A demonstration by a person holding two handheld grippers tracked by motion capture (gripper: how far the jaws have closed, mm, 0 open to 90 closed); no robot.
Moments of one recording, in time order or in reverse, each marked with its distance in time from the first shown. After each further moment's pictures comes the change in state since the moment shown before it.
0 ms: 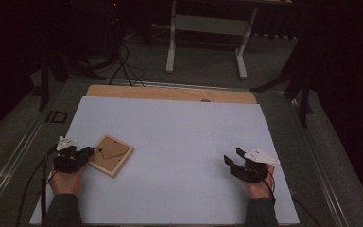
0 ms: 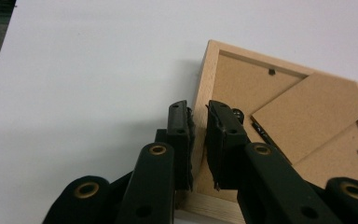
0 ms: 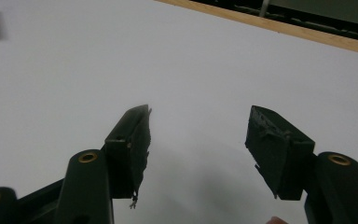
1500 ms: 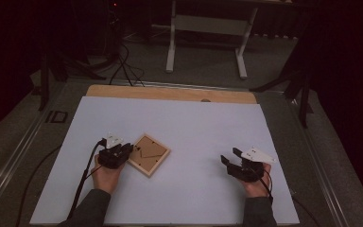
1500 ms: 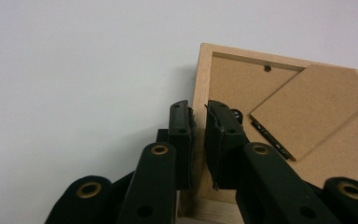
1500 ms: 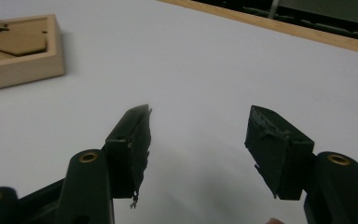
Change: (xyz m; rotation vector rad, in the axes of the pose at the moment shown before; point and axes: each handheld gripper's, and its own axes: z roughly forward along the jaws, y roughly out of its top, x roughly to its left) left arm -0.103 0.018 0.048 -0.031 -0.145 0.164; right arm 0.005 0.002 0.007 -0.004 0.032 -0.007
